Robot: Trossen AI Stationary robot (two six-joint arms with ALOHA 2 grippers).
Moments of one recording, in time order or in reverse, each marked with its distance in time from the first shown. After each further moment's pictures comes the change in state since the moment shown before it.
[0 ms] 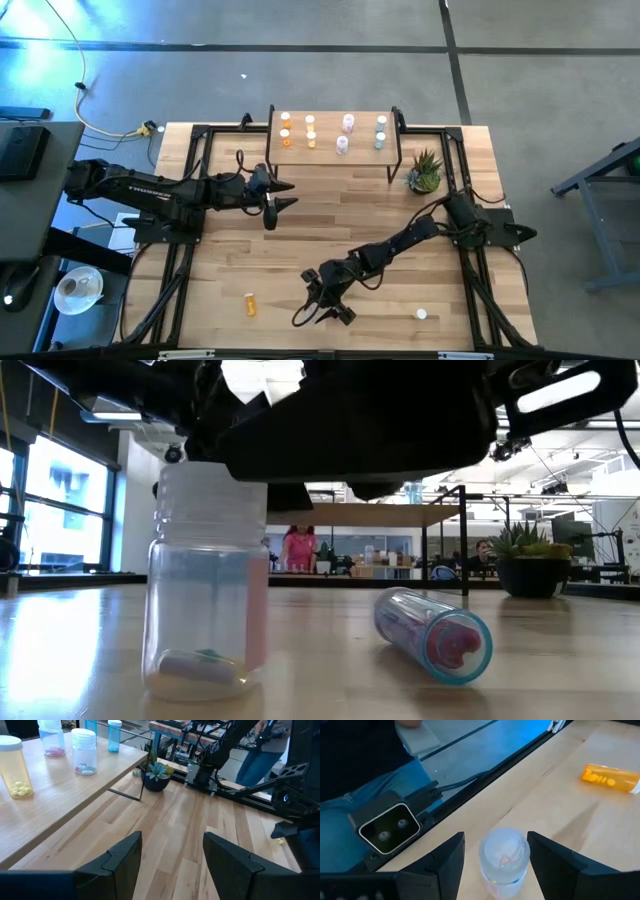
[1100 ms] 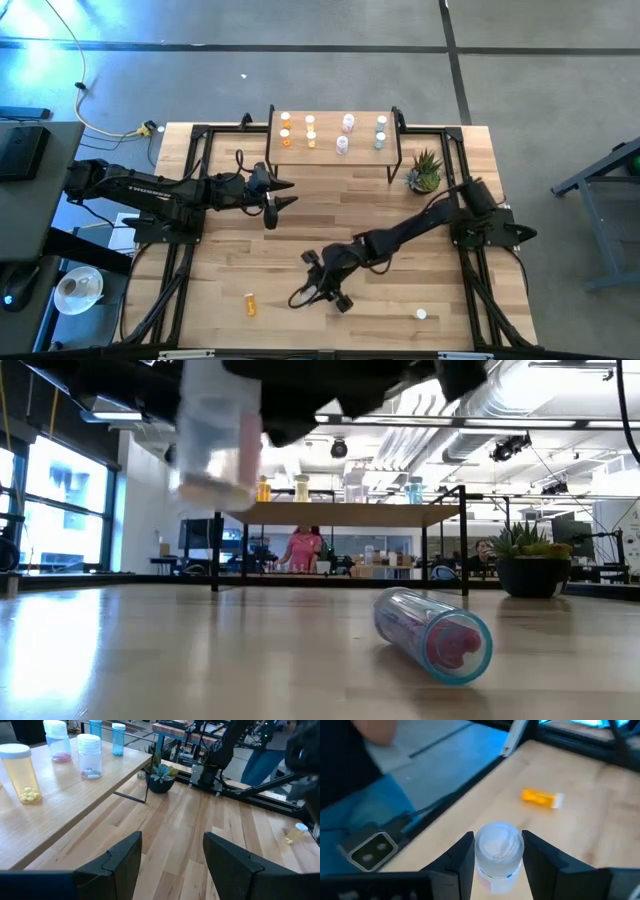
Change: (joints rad) left arm 0.000 0.000 0.000 0.002 -0.024 0.034; right arm -0.049 -0.172 0.000 -0.146 0.102 -0.005
